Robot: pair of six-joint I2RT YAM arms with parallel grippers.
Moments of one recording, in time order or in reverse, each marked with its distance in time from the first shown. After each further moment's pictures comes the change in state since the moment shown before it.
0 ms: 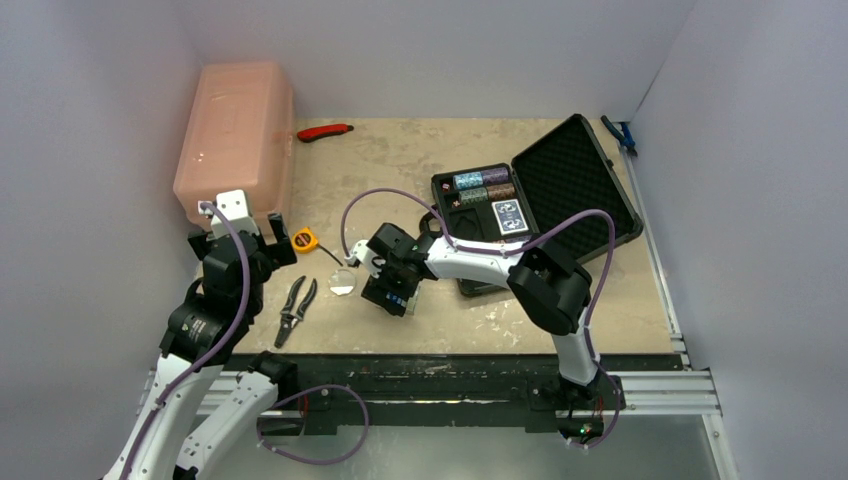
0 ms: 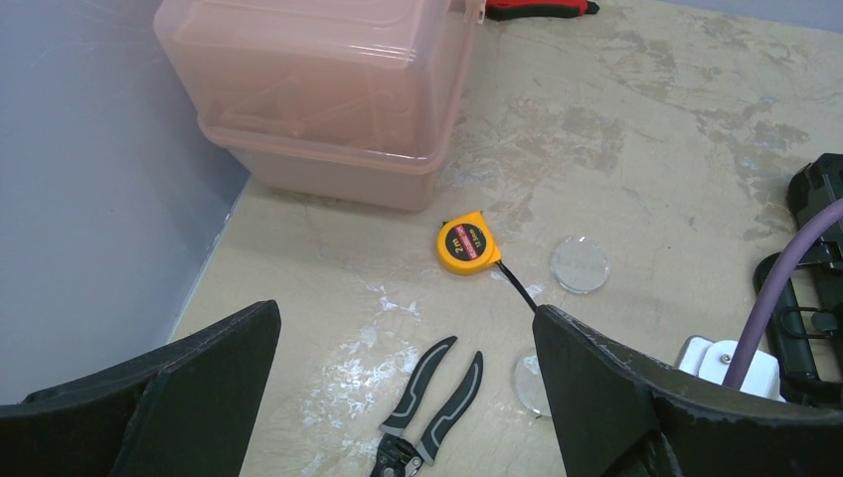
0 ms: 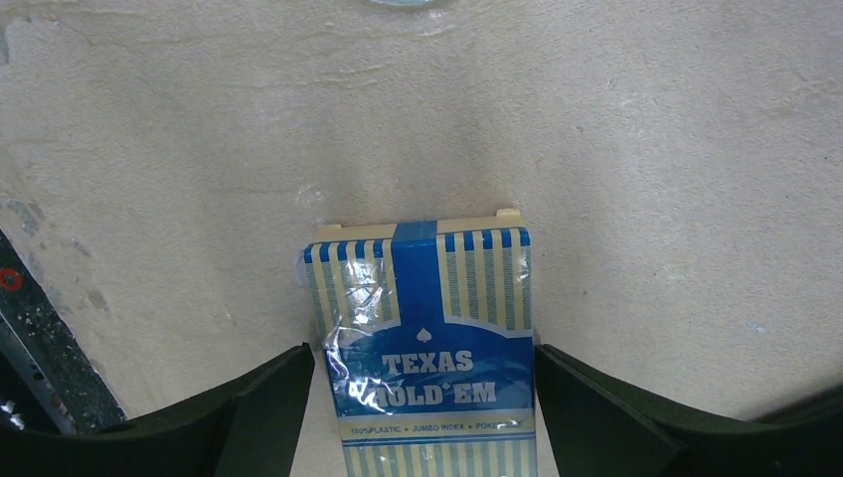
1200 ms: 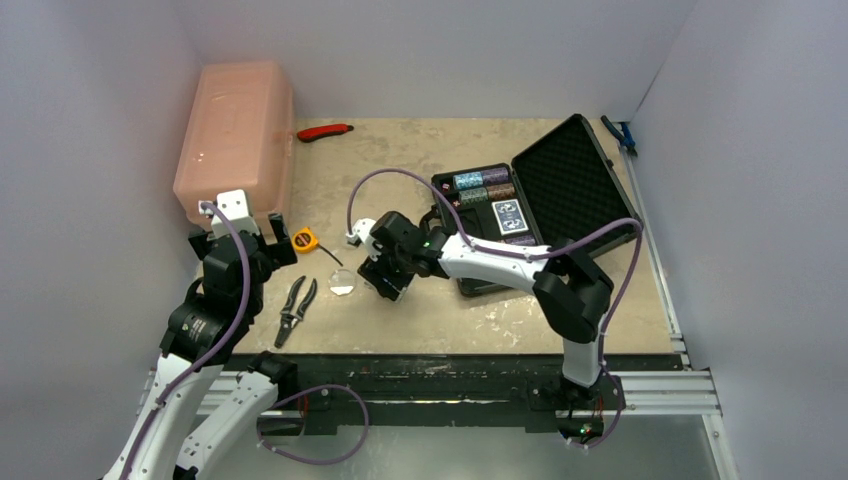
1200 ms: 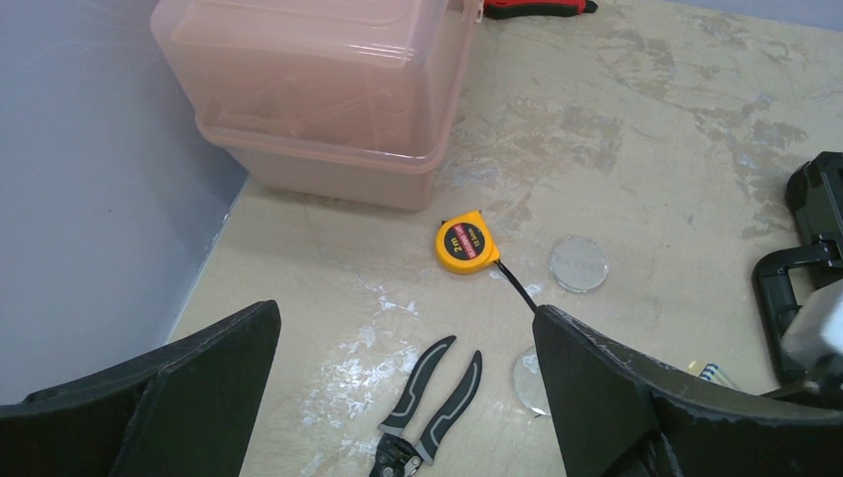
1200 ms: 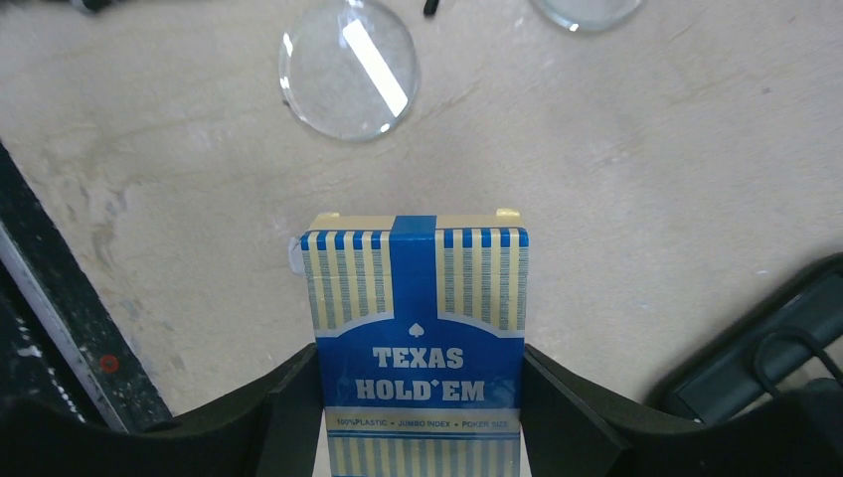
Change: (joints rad) left arm 0.000 0.002 0.000 0.000 0.004 0.000; right arm 0.000 -0.148 -0.042 0.123 0.071 0.150
